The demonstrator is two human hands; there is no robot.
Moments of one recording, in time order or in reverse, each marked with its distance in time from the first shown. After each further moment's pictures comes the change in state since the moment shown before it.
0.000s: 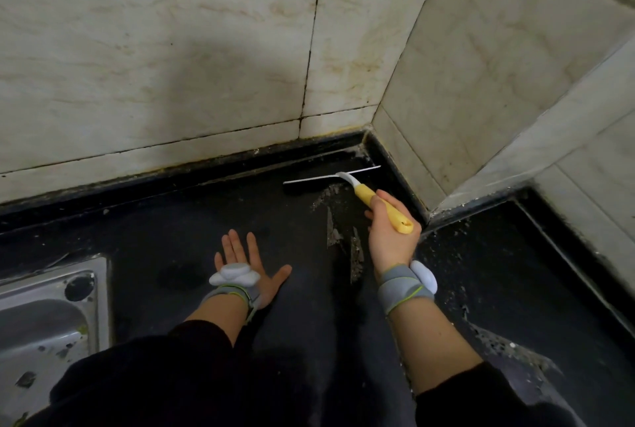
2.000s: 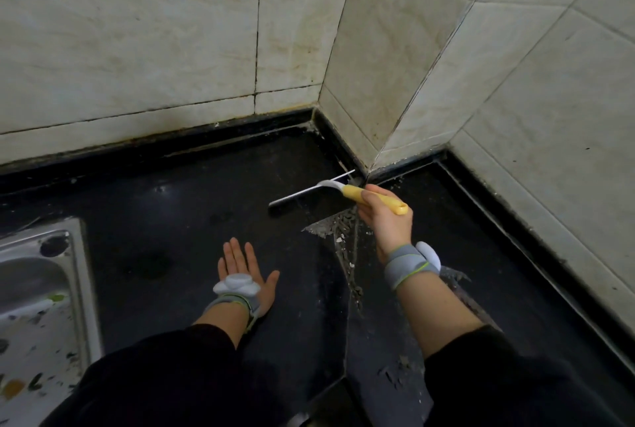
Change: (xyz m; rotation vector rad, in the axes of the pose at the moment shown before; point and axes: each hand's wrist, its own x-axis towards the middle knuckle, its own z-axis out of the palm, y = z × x) left_hand -0.105 0.026 0.068 0.038 0.037 0.139; right_hand -0.056 -0.018 -0.122 0.100 -0.092 0.112
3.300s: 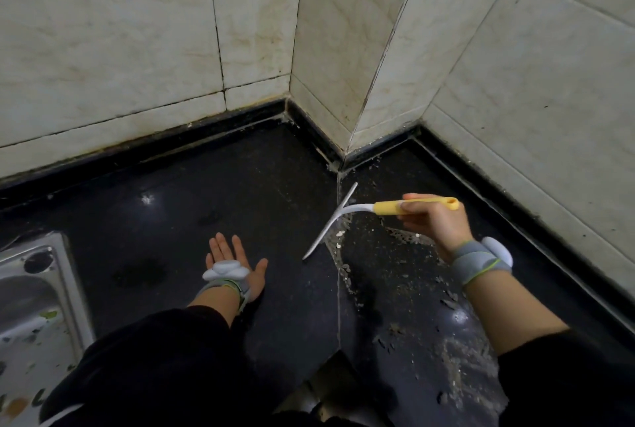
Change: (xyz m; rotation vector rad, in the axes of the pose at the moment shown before) left_hand 0.001 -0.001 -0.004 0.031 -0.038 0.023; right_hand -0.028 -0.043 -0.111 -0.241 0.054 0.114
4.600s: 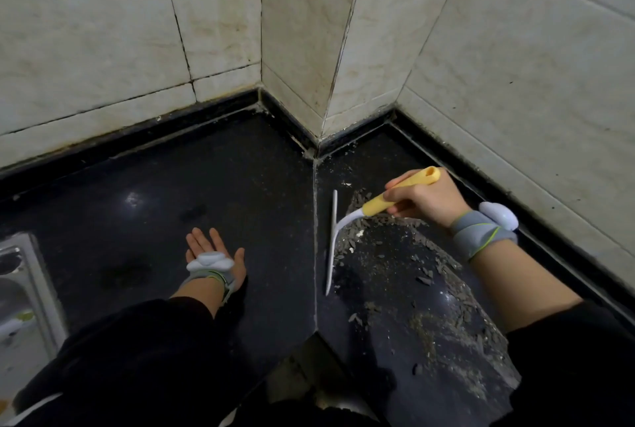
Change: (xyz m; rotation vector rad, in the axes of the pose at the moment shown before) left_hand -0.008 0.016 0.004 0.018 0.033 -0.068; right_hand -0.014 -0.022 -0.039 -0.318 -0.170 -0.089
